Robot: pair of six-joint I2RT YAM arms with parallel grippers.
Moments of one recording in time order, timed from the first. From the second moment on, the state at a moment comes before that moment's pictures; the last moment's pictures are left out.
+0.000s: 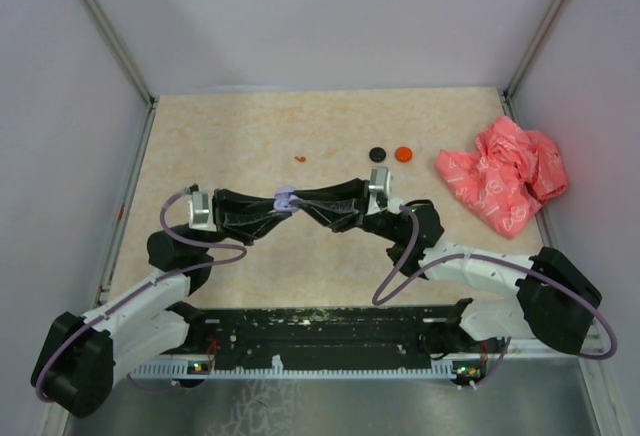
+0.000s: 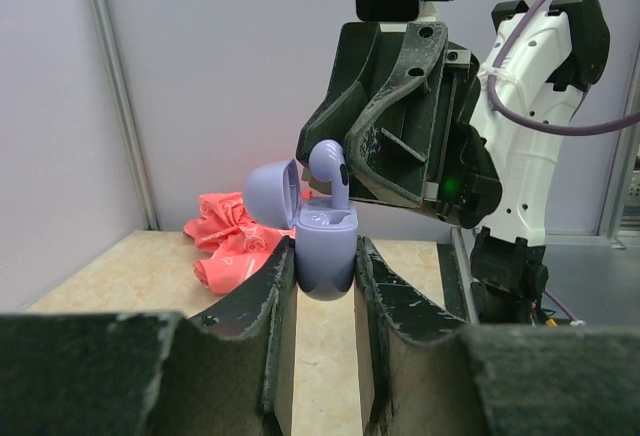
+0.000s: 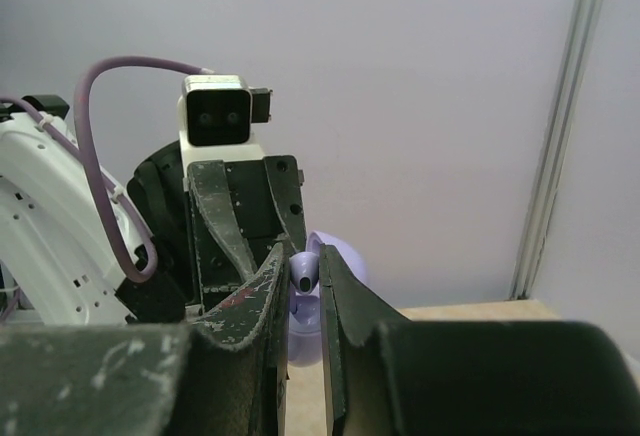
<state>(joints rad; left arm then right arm) -0.49 0.94 0.32 1.39 0.77 -0.50 0.92 1.23 0.60 1.29 -0.44 0.20</state>
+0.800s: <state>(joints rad) -0.49 0.90 0.30 1.36 0.74 -0.49 0.92 1.15 0.58 1.19 -0.43 0.18</state>
